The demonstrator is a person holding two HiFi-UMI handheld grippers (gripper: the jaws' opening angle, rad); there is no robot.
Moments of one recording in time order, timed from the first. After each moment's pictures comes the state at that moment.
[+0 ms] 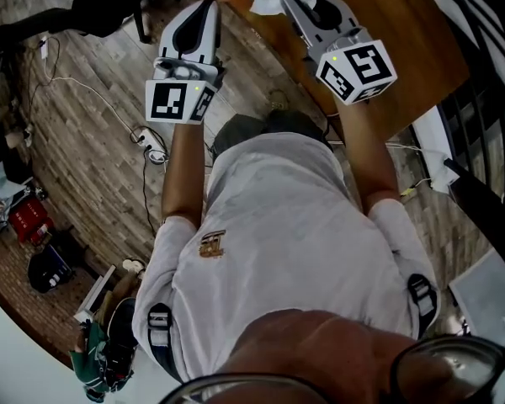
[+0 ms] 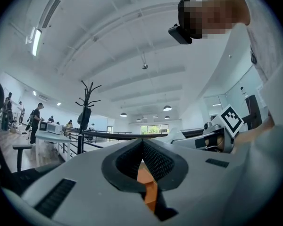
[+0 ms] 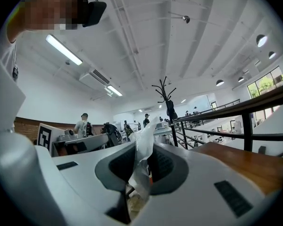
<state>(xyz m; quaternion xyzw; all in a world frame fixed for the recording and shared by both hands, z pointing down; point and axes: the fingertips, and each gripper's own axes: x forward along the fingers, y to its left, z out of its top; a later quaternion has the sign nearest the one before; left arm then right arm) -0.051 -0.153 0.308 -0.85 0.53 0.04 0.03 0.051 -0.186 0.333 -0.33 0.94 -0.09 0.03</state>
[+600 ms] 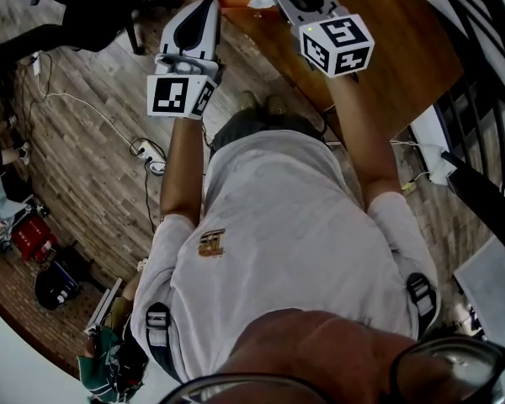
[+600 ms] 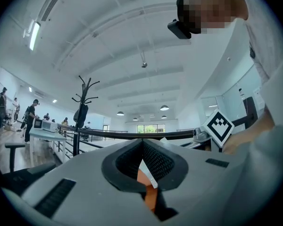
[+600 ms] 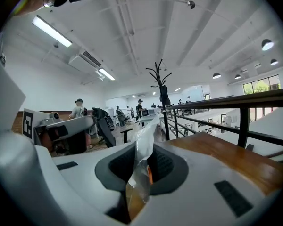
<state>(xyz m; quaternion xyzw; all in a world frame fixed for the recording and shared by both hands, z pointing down) -0.076 -0.203 0.313 -0.86 0.51 0.04 0.02 0.012 -0.259 0.372 -0.37 0.92 -0.11 -0.07</state>
